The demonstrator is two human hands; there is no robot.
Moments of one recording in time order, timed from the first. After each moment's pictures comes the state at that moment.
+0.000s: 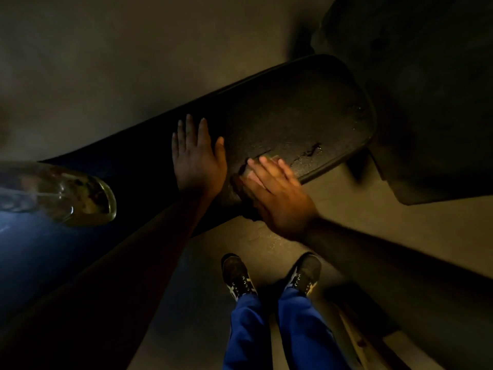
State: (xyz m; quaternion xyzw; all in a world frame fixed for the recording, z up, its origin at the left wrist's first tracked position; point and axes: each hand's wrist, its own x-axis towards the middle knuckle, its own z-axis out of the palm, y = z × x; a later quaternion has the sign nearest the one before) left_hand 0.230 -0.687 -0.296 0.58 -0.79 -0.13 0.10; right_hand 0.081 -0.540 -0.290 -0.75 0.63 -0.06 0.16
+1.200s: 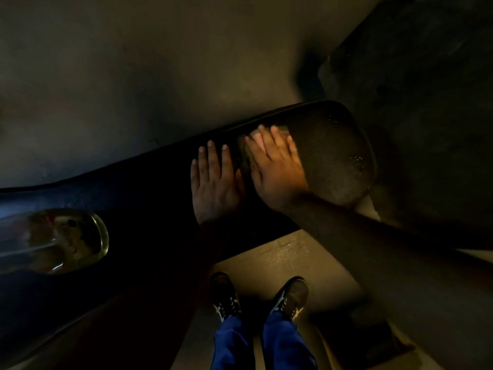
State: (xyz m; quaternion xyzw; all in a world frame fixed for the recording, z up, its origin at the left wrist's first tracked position) left_hand 0.185 -0.694 -0.306 0.58 -0.81 -0.08 0.05; right_hand 0.039 -0.672 -0.282 -0.67 0.73 -0.03 0.16
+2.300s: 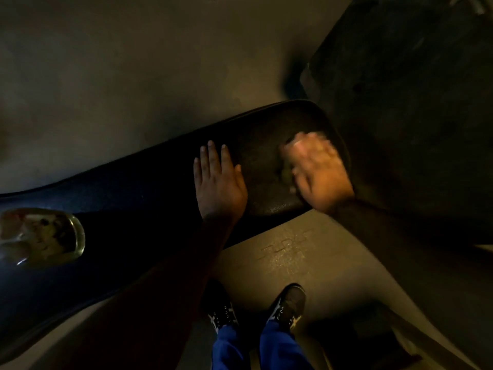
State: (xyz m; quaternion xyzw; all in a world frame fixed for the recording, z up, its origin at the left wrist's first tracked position) left_hand 0.129 -0.671 -0.299 0.59 -0.80 -0.11 0.06; right_hand -0.087 -0.602 -0.291 -0.66 0.73 -0.05 0.14
